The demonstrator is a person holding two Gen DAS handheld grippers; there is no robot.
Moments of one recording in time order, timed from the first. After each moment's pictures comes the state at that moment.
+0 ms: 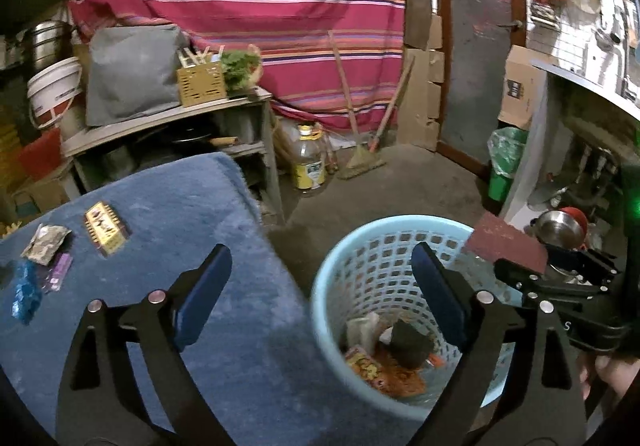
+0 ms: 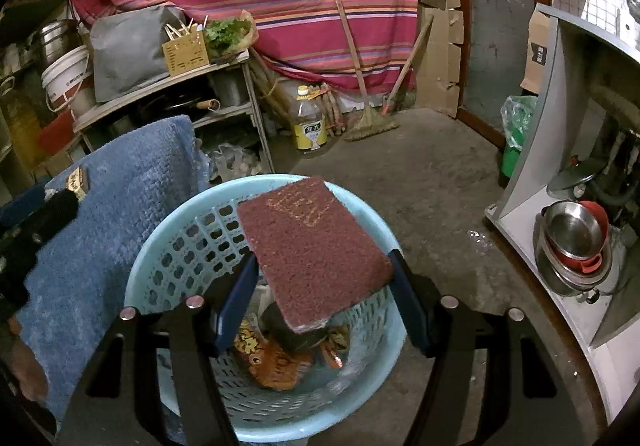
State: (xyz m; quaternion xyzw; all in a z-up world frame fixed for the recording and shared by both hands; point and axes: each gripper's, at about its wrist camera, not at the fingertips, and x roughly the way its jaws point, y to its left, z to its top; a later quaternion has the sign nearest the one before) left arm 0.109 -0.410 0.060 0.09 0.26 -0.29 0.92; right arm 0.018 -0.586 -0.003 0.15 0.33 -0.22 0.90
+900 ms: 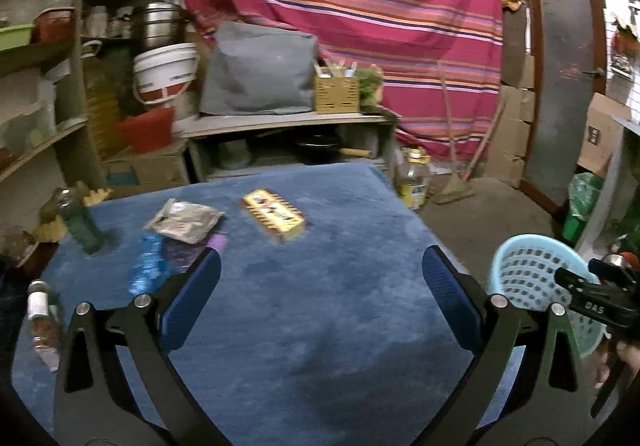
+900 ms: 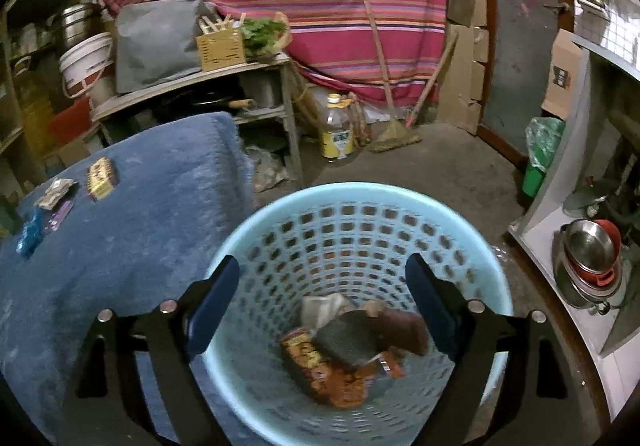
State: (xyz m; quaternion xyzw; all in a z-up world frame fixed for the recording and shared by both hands) left arm 0.143 -0.223 0.089 0.06 0.24 -0.14 0.96; right arm 0.068 -0.503 0.003 0.11 0.32 -0.20 0.92
